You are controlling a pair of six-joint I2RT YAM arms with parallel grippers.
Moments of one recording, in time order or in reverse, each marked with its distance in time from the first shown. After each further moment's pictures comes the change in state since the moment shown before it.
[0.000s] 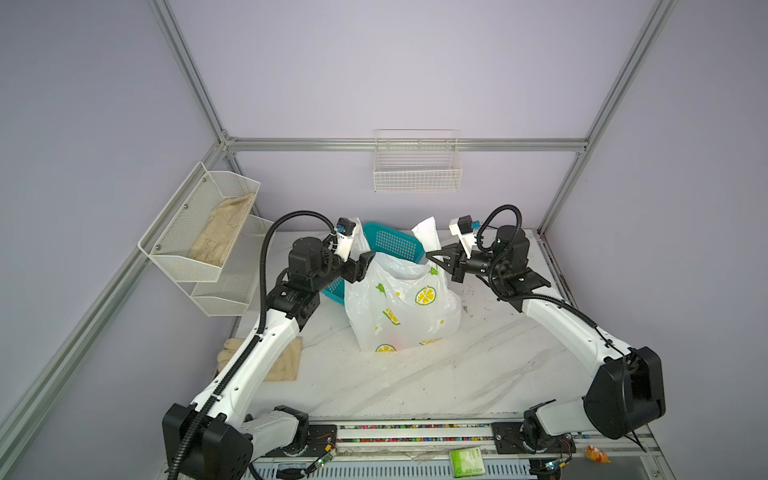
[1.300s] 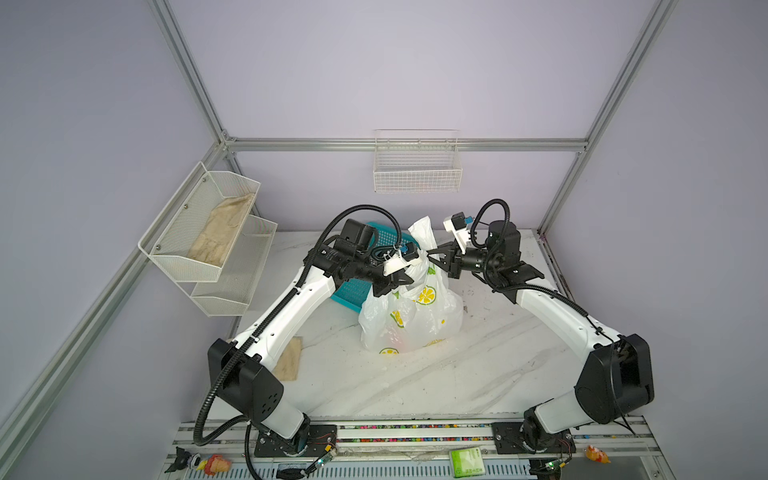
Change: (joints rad) left arm -0.192 0.374 0.502 -0.709 0.419 0.616; right arm 0.000 0.081 0.080 -0.101 -0.016 0.040
